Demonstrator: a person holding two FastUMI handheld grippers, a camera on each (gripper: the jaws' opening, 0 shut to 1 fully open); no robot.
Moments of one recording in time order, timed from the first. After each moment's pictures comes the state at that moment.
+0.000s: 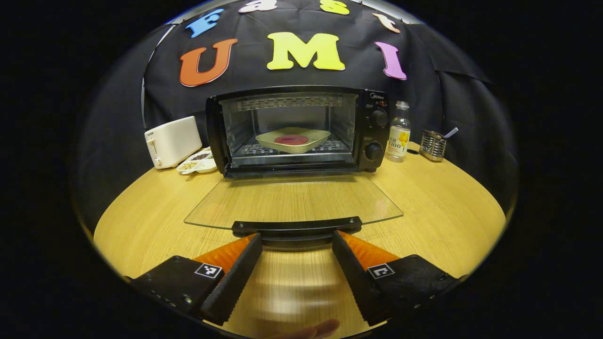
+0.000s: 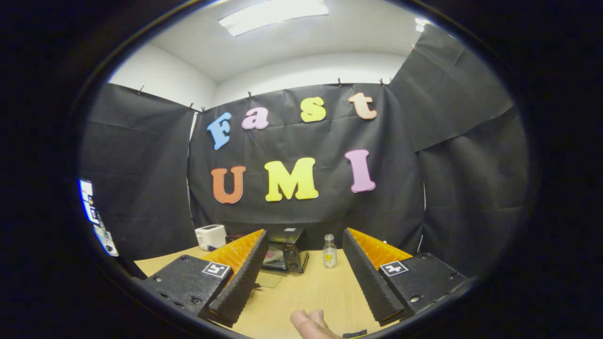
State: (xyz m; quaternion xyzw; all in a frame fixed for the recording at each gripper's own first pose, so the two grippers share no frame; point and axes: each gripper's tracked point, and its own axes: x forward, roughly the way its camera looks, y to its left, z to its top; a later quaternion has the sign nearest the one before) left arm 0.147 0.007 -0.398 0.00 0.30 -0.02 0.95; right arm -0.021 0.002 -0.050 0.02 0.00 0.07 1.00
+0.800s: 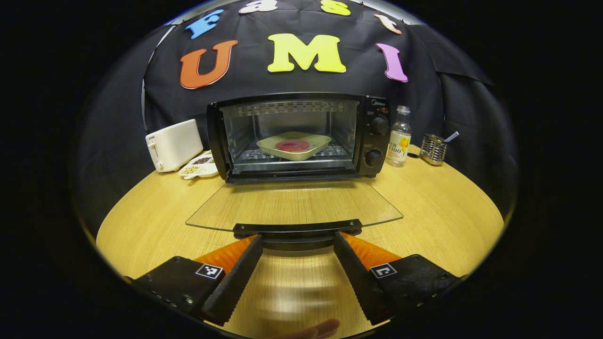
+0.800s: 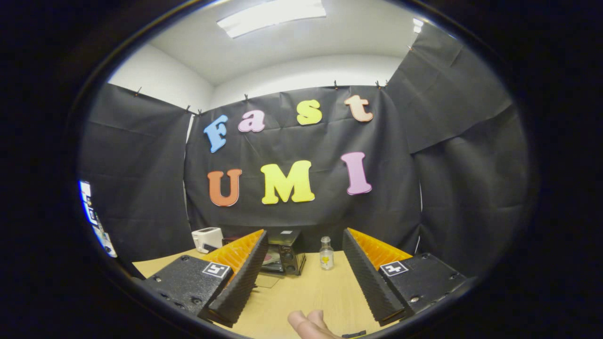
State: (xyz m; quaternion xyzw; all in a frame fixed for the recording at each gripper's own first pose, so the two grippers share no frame) left arm 0.152 0.008 -0.378 0.00 0.29 -0.02 0.96; right arm -0.022 0.002 -0.050 0.02 0.00 0.06 1.00
